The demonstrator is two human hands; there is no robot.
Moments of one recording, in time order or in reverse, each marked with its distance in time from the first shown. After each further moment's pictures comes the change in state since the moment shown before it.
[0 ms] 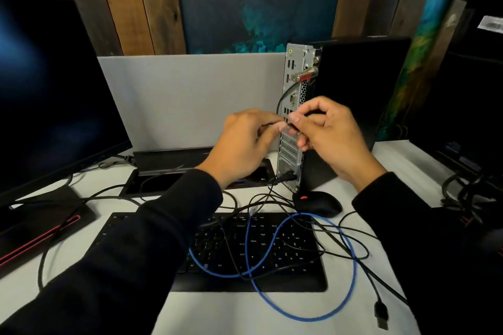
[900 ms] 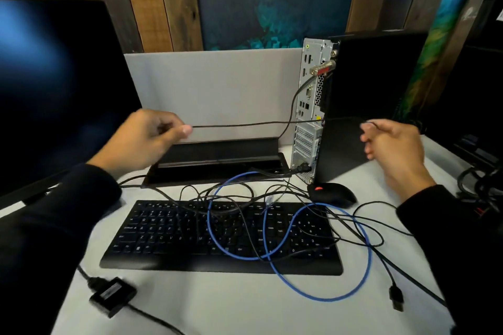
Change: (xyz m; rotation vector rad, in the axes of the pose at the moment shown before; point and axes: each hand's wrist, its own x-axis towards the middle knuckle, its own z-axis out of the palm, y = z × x) left_hand -0.074 -0.078 -0.145 0.089 -0.144 -0.353; right_hand -0.021 0.046 -0.050 -0.082 0.465 0.250
